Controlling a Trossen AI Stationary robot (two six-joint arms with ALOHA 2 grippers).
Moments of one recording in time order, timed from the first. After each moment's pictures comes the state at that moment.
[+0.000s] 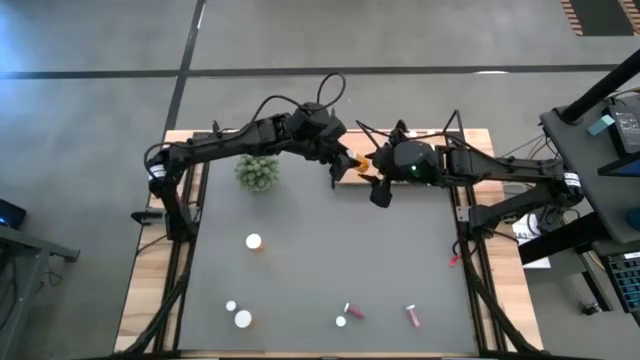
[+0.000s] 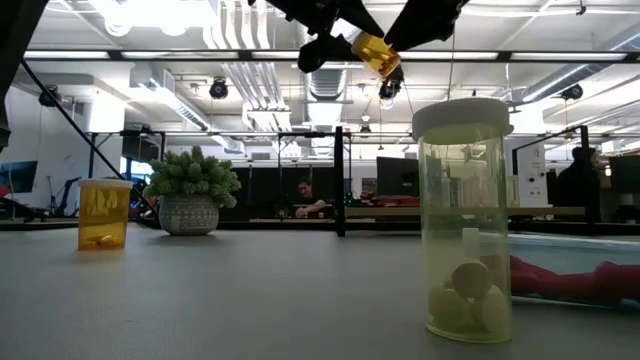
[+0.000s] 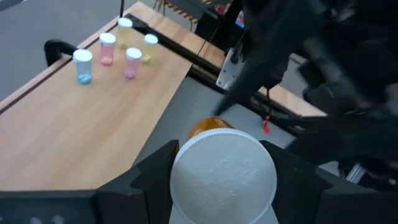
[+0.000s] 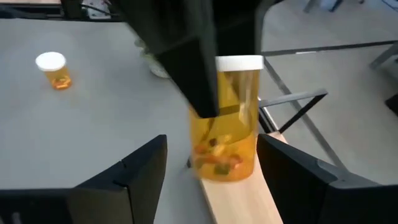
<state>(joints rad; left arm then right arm) 0.28 1.77 1.79 -0.51 0.19 -0.37 -0.11 1.26 1.23 -0.57 0.28 -0.04</state>
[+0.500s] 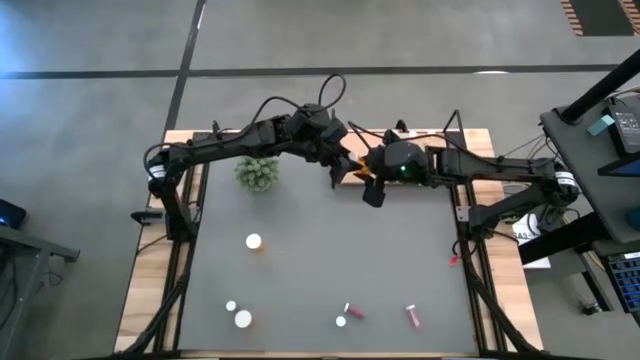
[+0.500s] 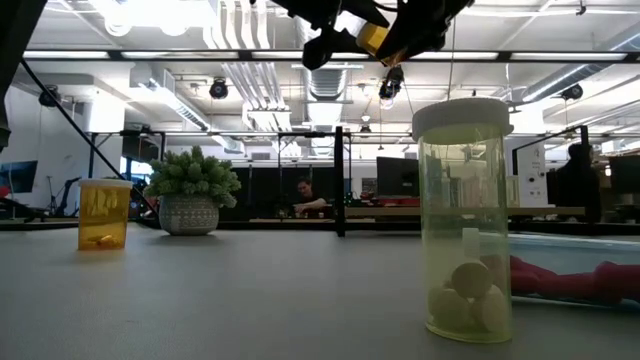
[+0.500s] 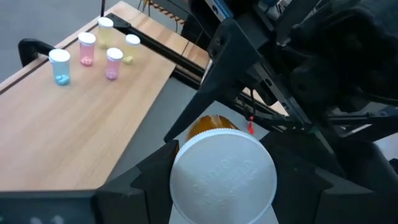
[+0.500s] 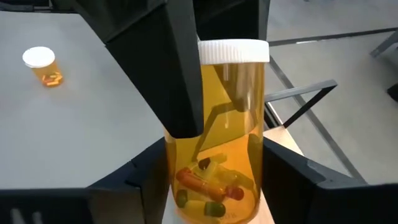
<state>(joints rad) 0.27 1.76 1.78 -0.49 0.23 -0.39 -0.12 1.31 1.23 -0.54 0.28 -0.01</state>
